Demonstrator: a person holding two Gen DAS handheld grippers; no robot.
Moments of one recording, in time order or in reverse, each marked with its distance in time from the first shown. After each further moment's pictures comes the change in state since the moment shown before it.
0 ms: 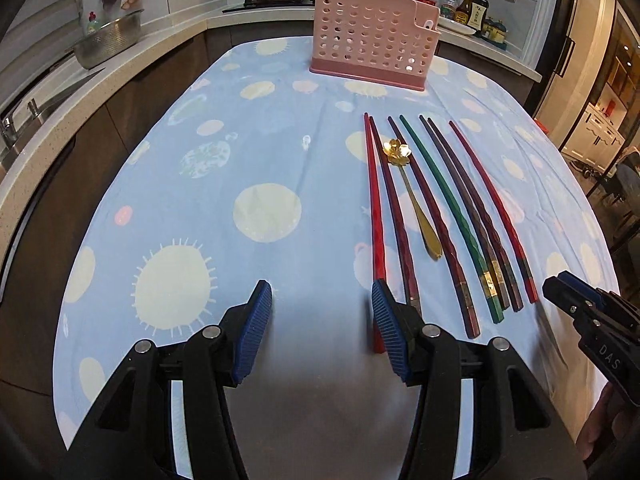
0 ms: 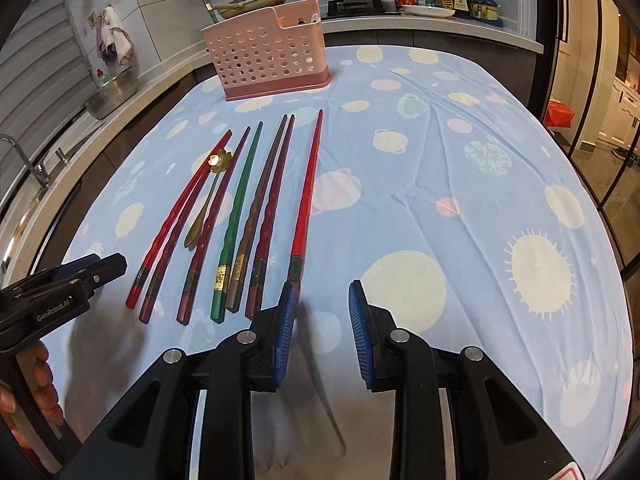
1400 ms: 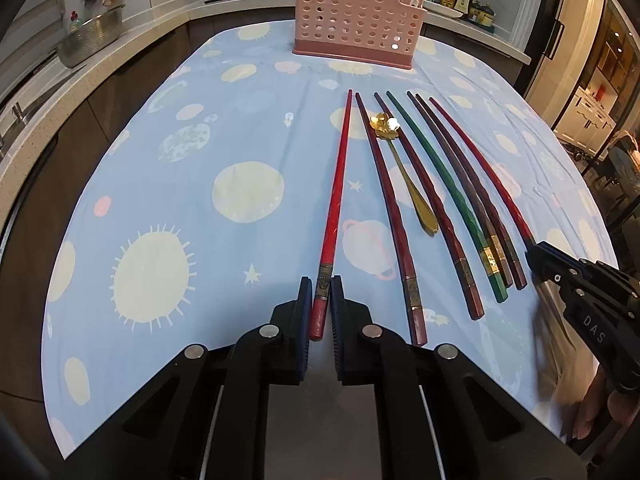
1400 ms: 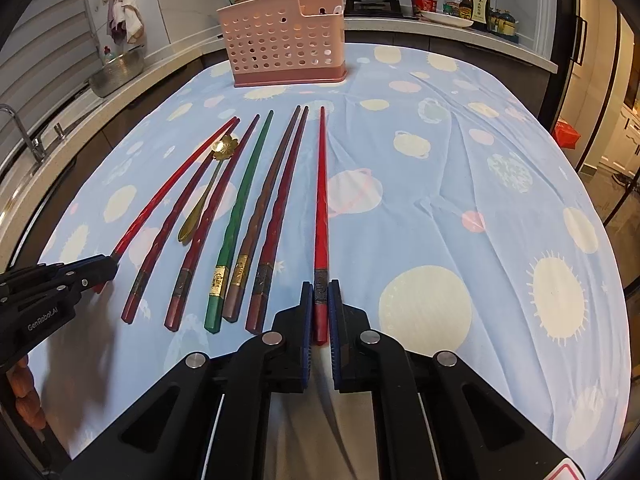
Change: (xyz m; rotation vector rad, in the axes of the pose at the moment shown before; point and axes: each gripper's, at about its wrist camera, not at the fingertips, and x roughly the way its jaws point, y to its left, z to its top) left arm 0.013 -0.002 -0.007 0.036 0.041 -0.033; right arm 0.018 0.014 0.002 -0.077 0.003 -0.032
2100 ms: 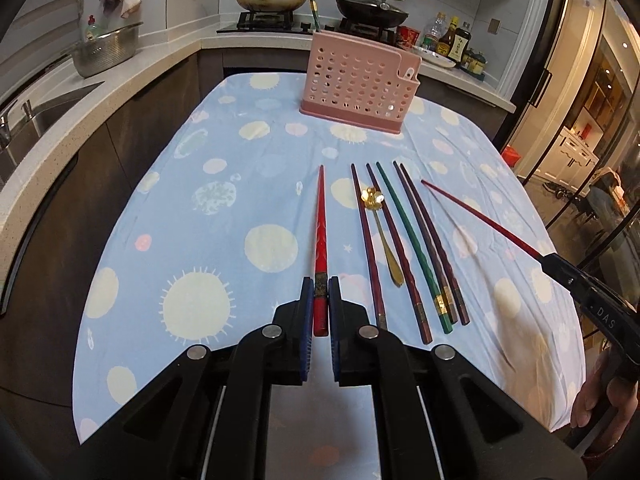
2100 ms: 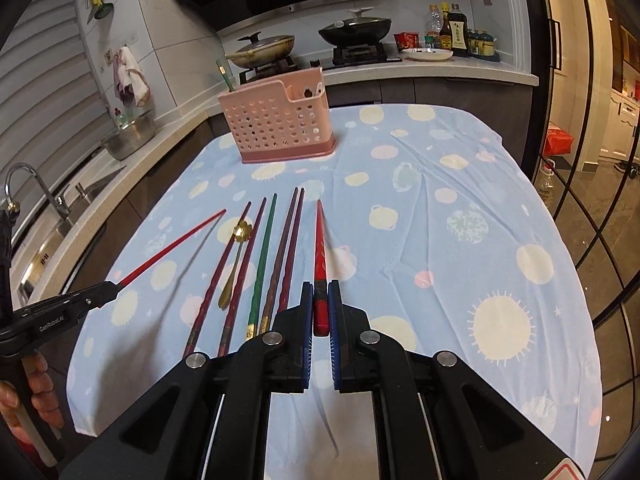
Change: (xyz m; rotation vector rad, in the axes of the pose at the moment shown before) left arm -0.074 0.021 0.026 -0.070 -0.128 -0.070; right arm -0.079 -0.031 0.031 0.094 -0.164 0.076
